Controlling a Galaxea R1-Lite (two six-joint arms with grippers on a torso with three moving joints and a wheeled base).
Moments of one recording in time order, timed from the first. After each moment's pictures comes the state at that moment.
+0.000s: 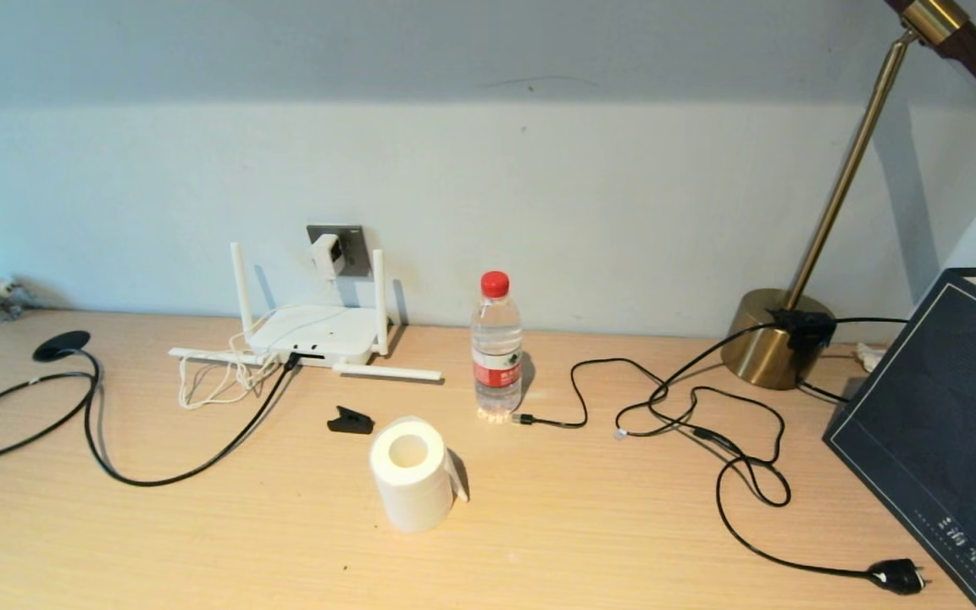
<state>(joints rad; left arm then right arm) 0.00 0.00 -0.10 0.24 0.02 -0.01 -0.01 0.00 -0.05 0.12 0.00 0.00</state>
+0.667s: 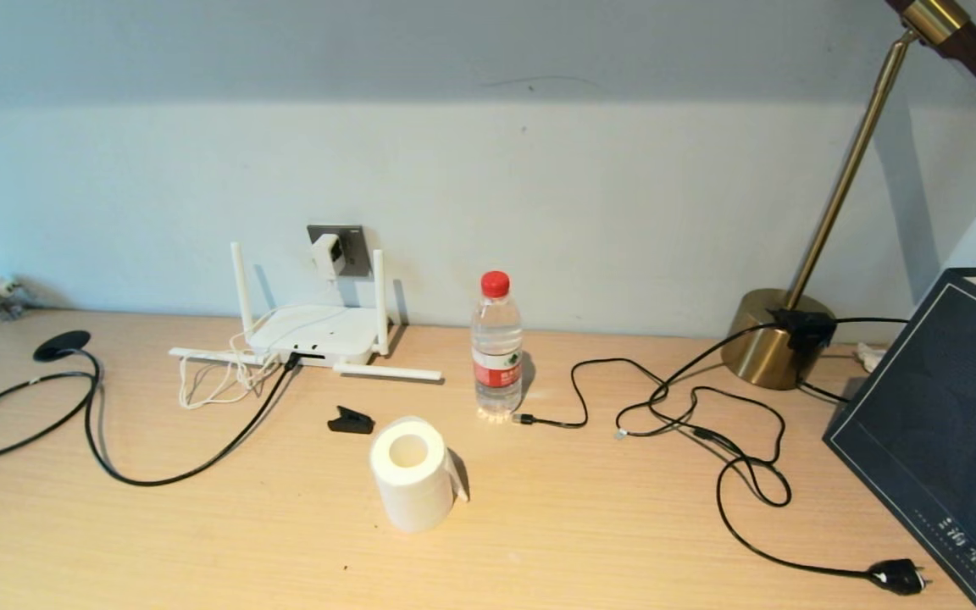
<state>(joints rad) 0.00 0.00 -0.10 0.24 0.02 -0.01 -0.01 0.00 -0.04 0.10 0.00 -0.01</state>
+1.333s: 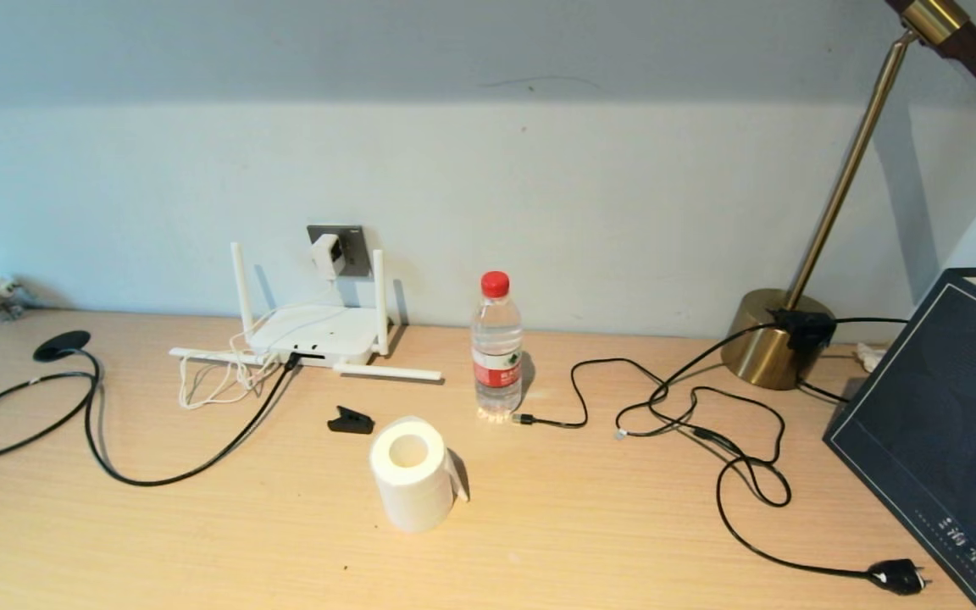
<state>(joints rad) 0.00 0.00 -0.10 0.24 0.02 -0.01 -0.01 0.00 -0.04 0.10 0.00 0.00</state>
